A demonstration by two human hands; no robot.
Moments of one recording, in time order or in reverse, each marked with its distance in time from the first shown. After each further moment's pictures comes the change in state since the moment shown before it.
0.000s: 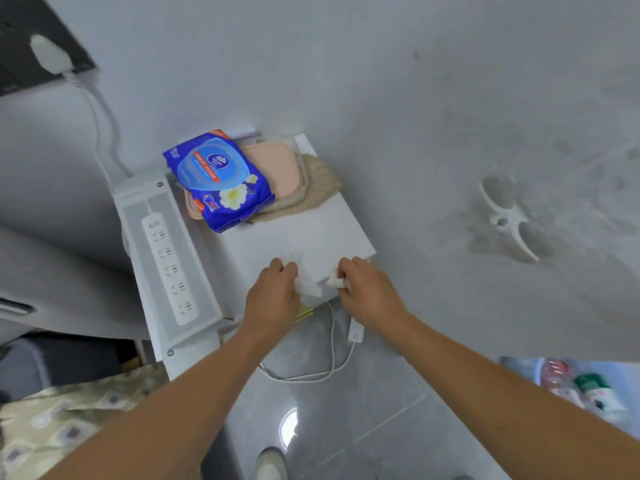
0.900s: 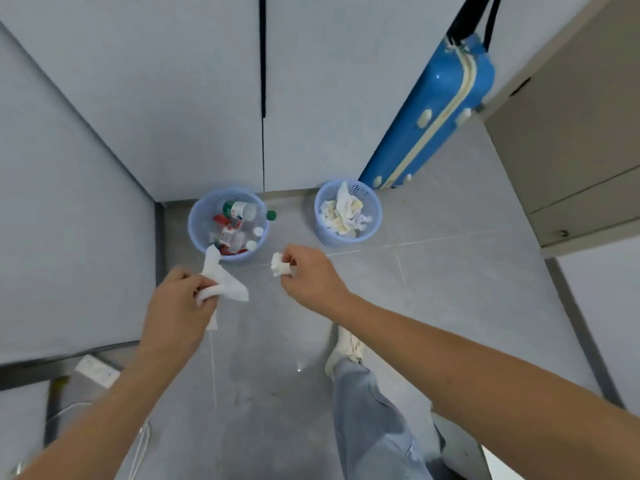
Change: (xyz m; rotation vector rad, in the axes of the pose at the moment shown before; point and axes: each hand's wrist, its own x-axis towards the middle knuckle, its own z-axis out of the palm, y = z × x) left_hand -0.251 0.413 0.122 0.000 -0.455 0.933; right_hand -0.543 0.188 -0.117 0.391 0.673 1.087
